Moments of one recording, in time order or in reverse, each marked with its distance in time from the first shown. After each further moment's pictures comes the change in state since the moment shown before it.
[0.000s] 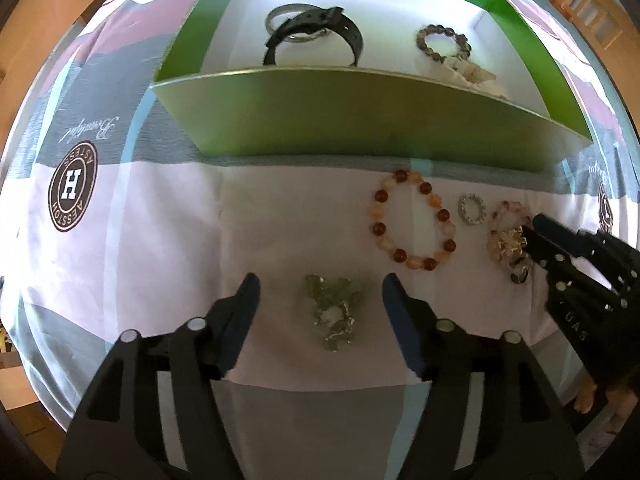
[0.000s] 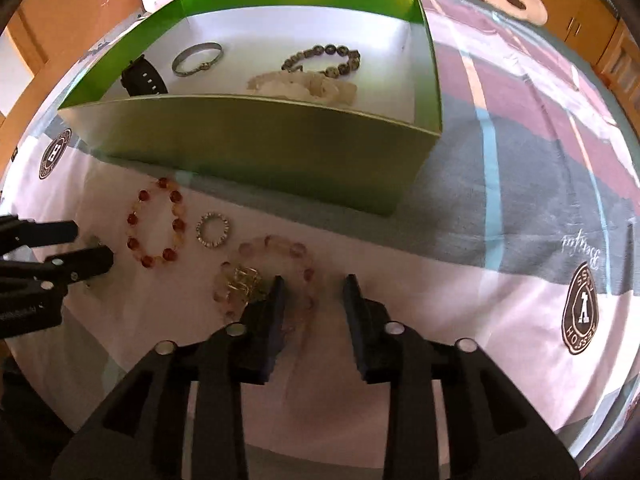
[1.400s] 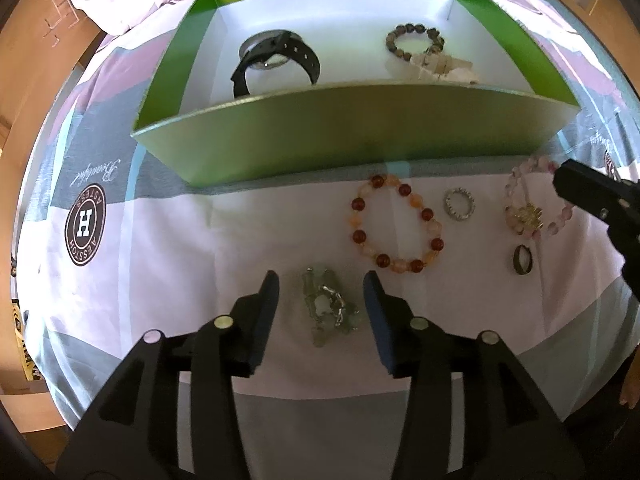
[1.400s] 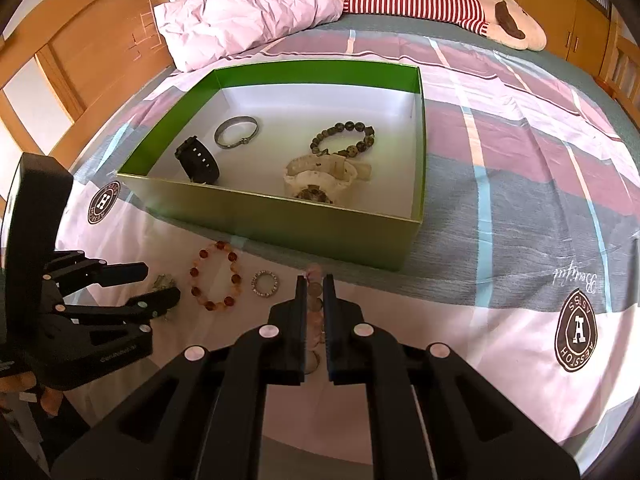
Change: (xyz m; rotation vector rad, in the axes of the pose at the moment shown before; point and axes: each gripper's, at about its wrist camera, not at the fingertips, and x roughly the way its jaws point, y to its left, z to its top) left arm -0.001 -0.033 -0.008 0.122 -0.069 0.093; right arm -0.049 -0.009 0.005 0.047 -0.177 0.091
